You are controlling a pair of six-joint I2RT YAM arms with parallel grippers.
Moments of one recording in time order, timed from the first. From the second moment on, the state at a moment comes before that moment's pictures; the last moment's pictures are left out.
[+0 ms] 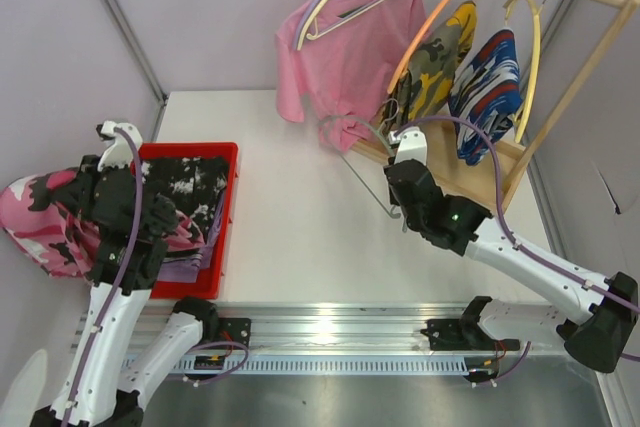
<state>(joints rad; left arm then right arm) -0.27 0.69 1.04 -0.15 -1.40 1.00 0.86 1.12 1.01 -0.42 0.69 0.26</state>
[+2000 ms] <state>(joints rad) -0.14 0.74 1.03 -0.18 -1.17 1.15 0.74 1.23 1.01 -0.37 0.59 0.25</state>
